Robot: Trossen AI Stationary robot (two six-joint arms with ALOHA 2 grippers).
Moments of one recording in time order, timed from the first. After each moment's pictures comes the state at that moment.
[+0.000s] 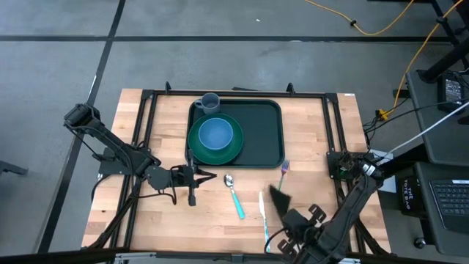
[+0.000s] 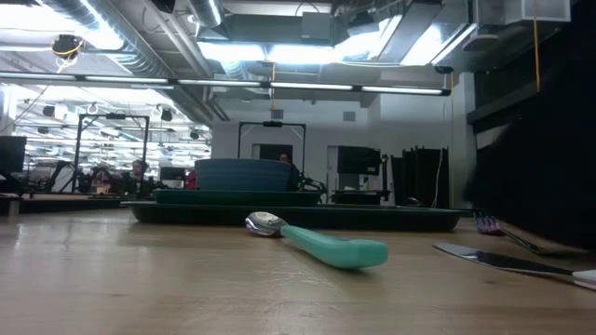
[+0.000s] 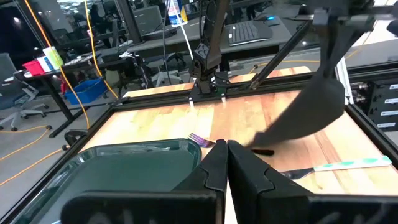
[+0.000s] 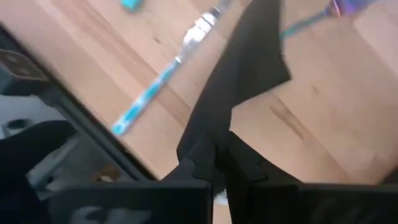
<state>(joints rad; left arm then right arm) -0.58 1.23 0.68 0.33 -0.73 0.01 0.91 2.05 1.99 -1.57 0.32 1.69</state>
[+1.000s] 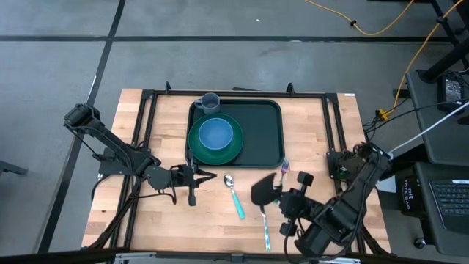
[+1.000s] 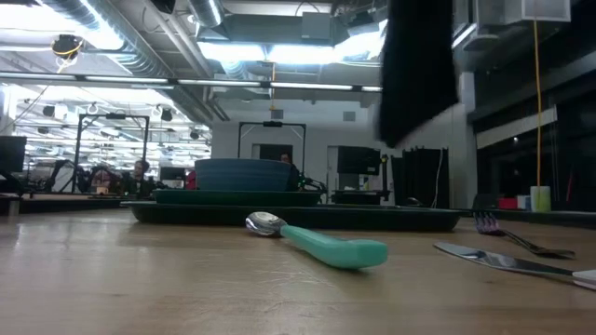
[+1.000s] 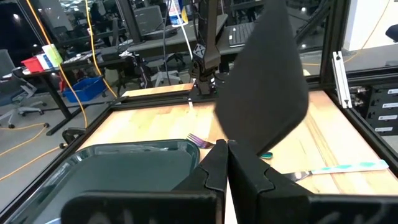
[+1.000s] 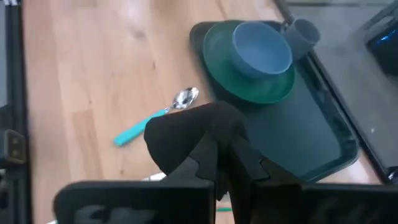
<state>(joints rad) -0.58 1.23 0.68 0.33 -0.73 0.00 0.83 1.88 2.06 -1.57 0.84 0.99</state>
